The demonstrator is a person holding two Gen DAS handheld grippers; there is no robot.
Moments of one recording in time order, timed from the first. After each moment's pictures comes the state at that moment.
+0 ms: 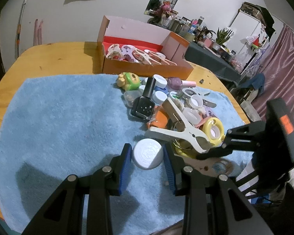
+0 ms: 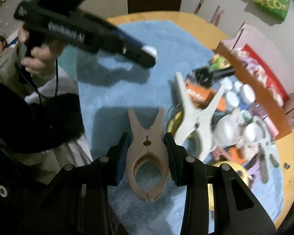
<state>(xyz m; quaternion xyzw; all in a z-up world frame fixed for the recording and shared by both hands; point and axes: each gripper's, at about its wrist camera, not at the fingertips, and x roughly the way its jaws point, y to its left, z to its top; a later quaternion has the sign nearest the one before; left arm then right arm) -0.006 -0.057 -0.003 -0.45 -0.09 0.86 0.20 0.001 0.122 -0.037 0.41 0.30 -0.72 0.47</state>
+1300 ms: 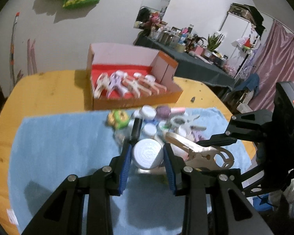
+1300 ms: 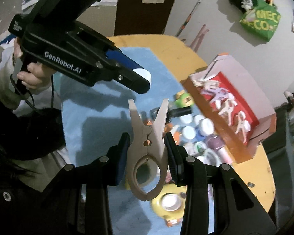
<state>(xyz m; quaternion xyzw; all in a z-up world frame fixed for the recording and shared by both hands) -0.037 -0.041 0.058 -0.40 -0.06 0.89 0.22 -0.030 0.116 0.039 0.34 0.32 -0.77 0.43</state>
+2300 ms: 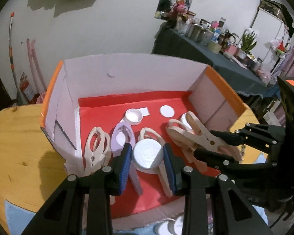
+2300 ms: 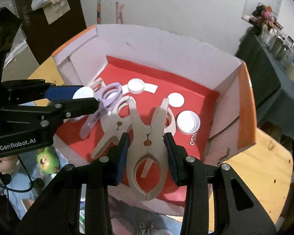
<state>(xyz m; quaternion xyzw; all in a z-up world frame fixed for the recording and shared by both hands) -0.285 0.020 0.021 -0.45 -0.05 0.88 0.14 -0.302 0.165 0.003 0.47 0.14 -0.84 0.25</state>
